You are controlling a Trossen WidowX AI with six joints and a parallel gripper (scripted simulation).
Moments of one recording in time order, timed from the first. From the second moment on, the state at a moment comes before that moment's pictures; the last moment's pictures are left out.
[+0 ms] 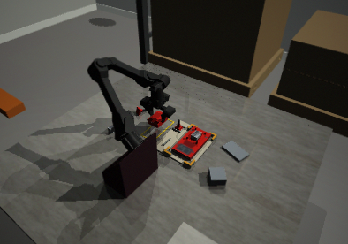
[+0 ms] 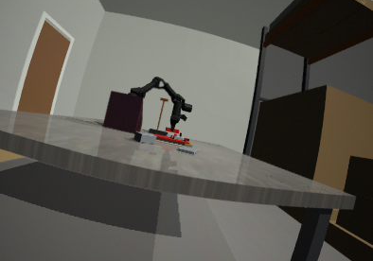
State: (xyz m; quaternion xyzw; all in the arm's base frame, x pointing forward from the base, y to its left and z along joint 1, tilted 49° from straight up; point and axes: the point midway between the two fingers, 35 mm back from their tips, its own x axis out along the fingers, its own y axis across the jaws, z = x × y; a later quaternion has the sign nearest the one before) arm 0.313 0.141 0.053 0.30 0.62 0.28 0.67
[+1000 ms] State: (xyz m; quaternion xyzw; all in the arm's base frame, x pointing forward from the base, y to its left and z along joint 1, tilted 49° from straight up) arm 0.313 0.158 0.039 0.30 0.62 0.28 0.67
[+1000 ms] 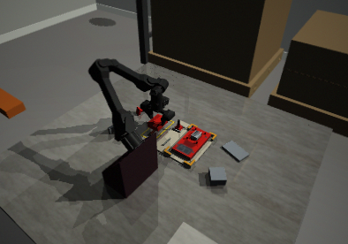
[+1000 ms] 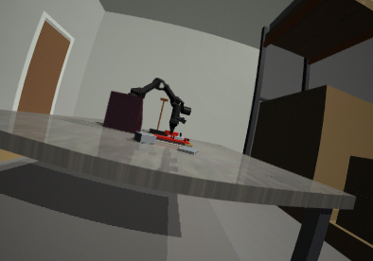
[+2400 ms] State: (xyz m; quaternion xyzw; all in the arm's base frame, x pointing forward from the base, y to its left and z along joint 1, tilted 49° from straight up) arm 0.313 0.175 0.025 0.30 0.62 0.28 0.67
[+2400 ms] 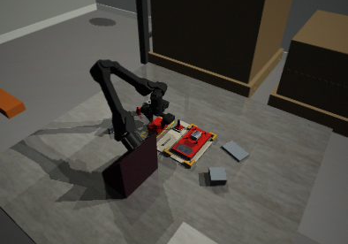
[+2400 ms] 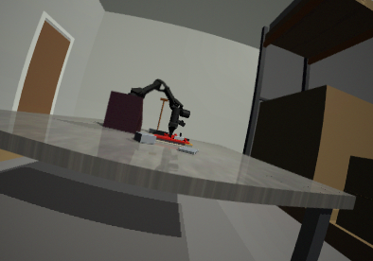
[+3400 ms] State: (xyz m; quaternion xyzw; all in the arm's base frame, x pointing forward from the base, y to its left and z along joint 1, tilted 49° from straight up) arm 0.309 0.169 0.025 0.30 0.63 0.28 0.66
